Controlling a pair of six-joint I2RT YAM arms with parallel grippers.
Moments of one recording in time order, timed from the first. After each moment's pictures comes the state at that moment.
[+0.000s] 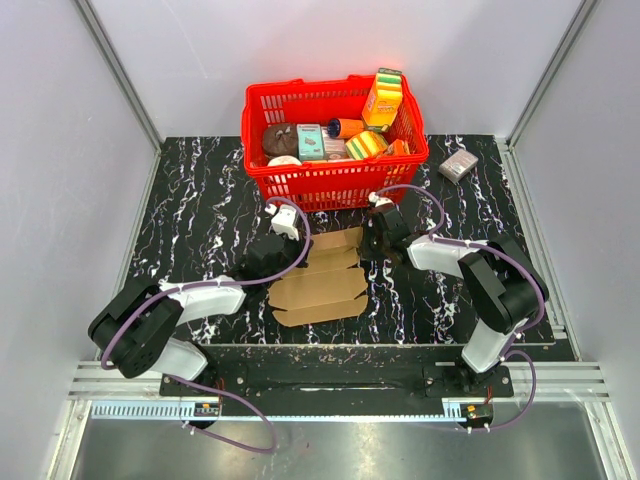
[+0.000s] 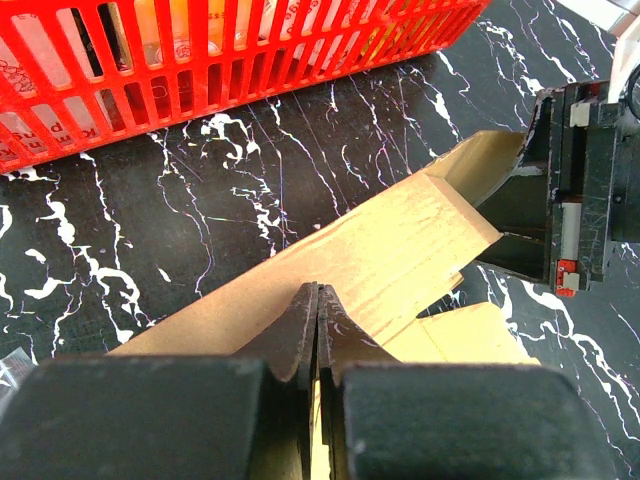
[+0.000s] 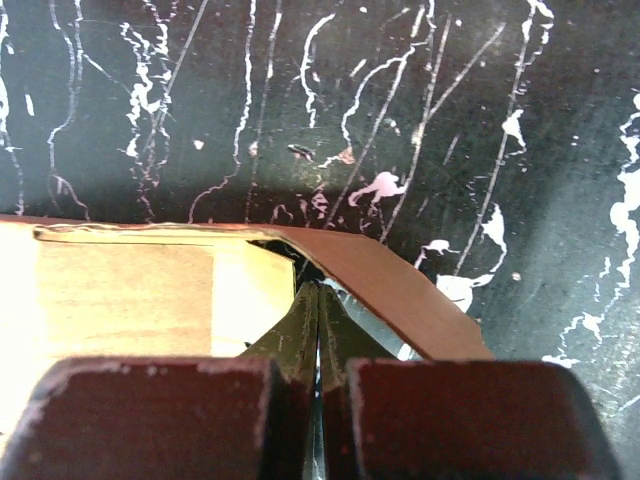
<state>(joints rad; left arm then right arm) -0.70 1.42 0.51 0.60 -0.15 -0.34 0.55 1.73 0.88 0.04 -0.01 0.48</state>
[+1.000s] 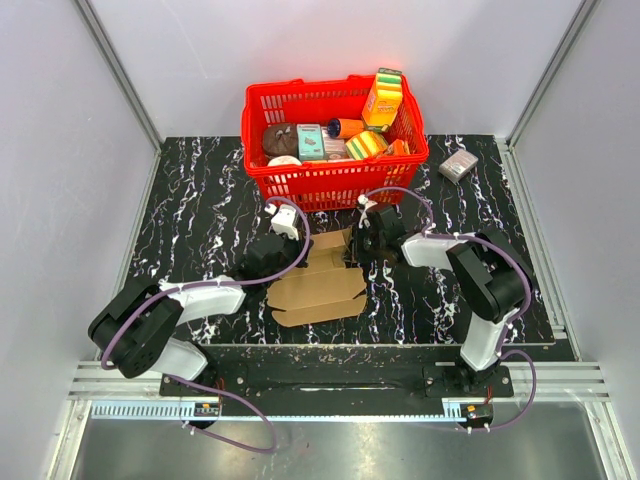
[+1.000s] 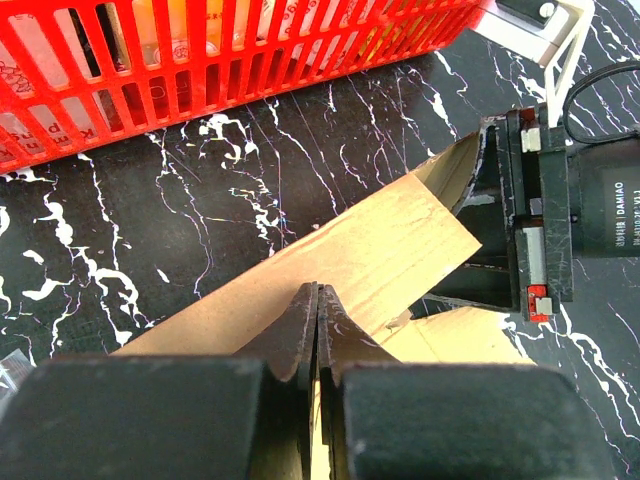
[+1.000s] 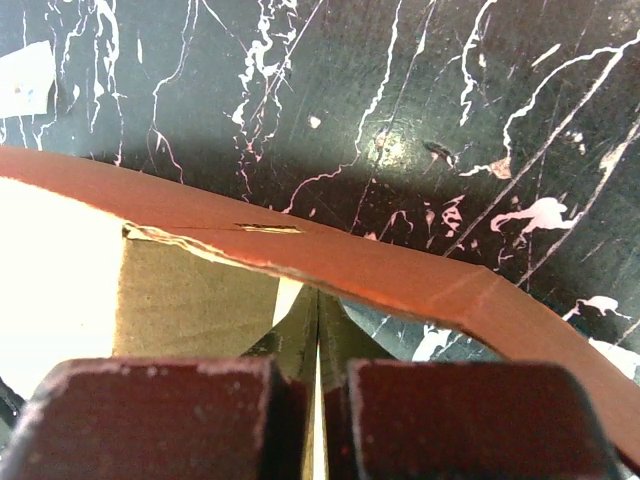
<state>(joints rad) -0.70 1.42 0.51 0.61 -0.14 -0.34 0.55 1.81 0.91 0.13 -0.27 0.49</state>
